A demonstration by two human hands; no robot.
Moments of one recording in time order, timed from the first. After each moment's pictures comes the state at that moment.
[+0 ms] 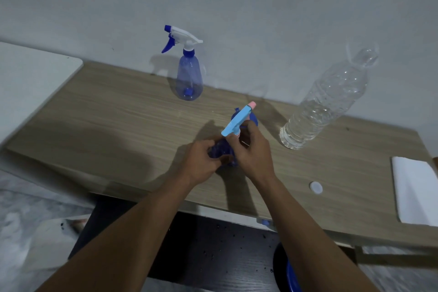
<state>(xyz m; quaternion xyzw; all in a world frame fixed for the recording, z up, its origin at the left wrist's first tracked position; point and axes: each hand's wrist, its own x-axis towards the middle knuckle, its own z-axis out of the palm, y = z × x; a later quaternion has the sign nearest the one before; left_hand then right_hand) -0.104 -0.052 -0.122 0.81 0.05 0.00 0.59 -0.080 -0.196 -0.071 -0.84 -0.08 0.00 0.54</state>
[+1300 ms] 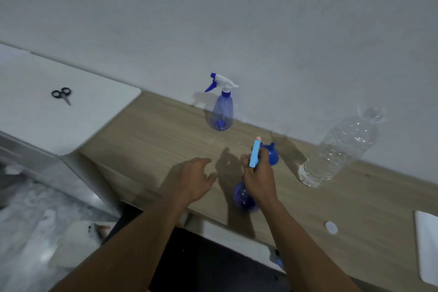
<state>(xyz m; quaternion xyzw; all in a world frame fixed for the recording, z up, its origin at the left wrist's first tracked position) -0.152 0.006 -0.061 0.94 0.13 0.01 0.31 -0.086 -0.163 -0.057 -0.85 -0.06 0.03 0.52</state>
